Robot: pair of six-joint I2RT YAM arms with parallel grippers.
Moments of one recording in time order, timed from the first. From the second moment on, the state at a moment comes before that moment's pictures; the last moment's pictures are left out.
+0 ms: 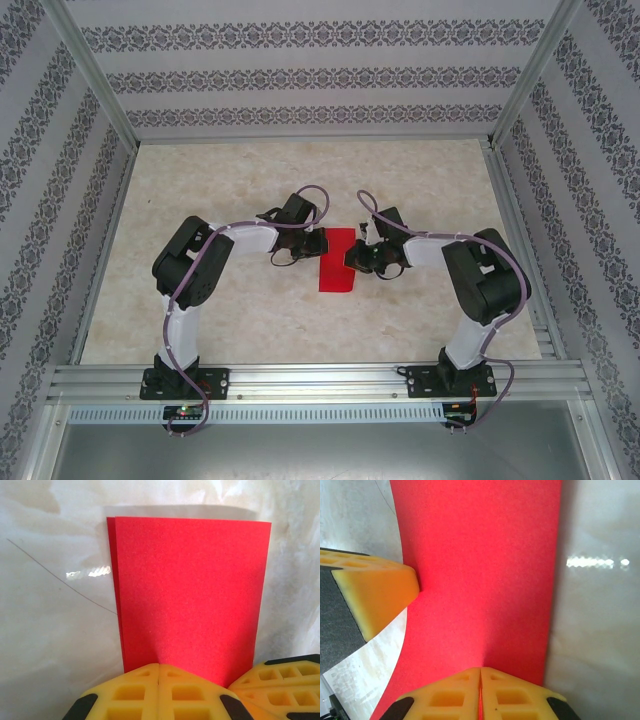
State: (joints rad) left arm -0.60 2.04 1.21 -0.19 0.38 -0.70; right arm 0.40 1.76 0.80 -0.09 -0.56 0.60
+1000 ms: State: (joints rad) left arm -0.60 2.04 1.19 -0.16 0.38 -0.72; right arm 0.48 1.64 0.61 -0.01 -0.61 0.66
